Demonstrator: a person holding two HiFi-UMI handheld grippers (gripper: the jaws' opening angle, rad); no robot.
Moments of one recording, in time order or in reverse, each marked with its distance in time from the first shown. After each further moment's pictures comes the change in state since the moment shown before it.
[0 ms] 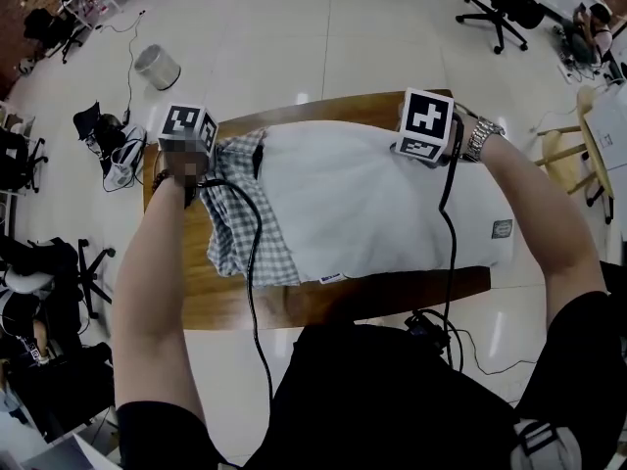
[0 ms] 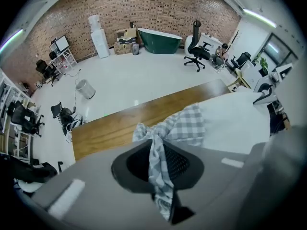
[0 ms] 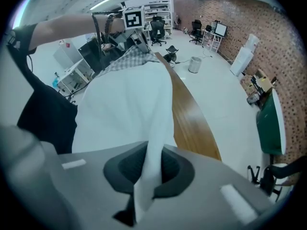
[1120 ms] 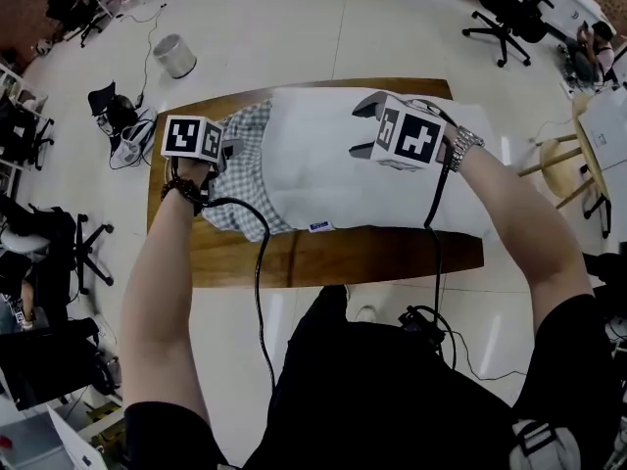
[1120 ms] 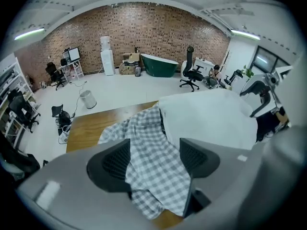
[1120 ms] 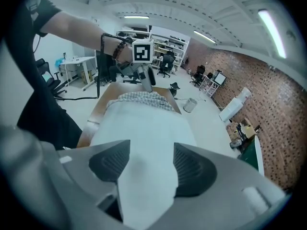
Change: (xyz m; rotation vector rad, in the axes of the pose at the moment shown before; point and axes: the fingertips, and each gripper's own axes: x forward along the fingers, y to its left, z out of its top) left arm -0.028 -0.065 -0.112 -0.032 -0.336 -0.017; right arm -0.012 0.143 0.057 -0.252 -0.298 -0.208
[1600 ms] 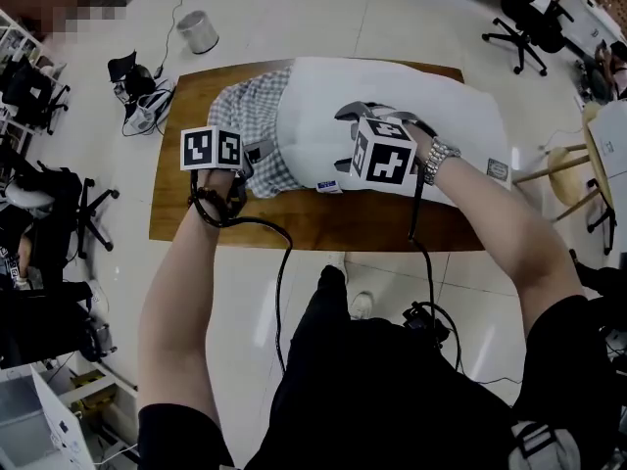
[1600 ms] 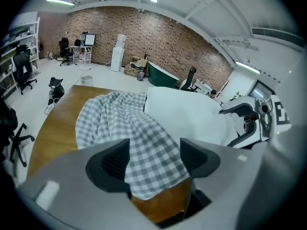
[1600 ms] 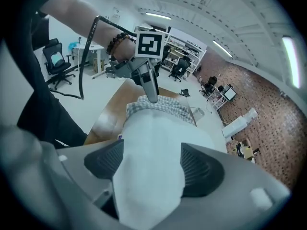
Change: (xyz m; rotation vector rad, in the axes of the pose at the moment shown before) left arm -0.012 -0.062 -0.095 -0.229 -0.167 -0.141; right arm 0.052 0.098 0.021 -0.221 0.029 -0.040
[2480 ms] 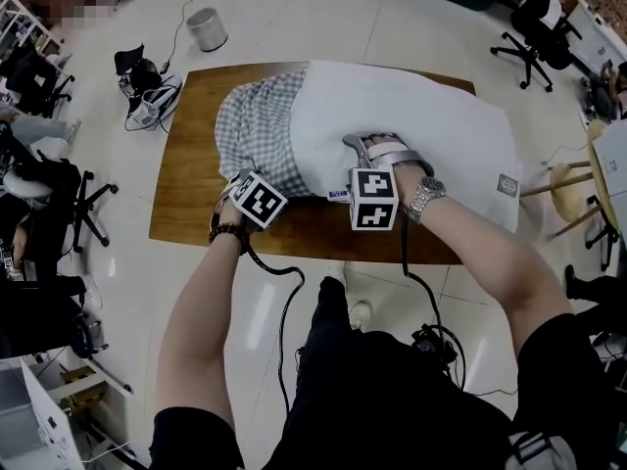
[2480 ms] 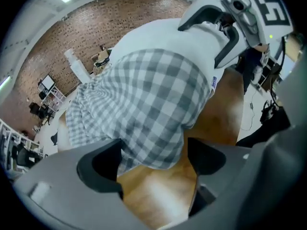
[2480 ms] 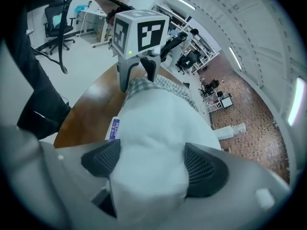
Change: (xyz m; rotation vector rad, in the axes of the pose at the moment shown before) left arm 0.070 0.055 -0.123 0.708 0.298 0.185; right arm 0.090 0.019 -0.033 -0.243 0.201 -0.220
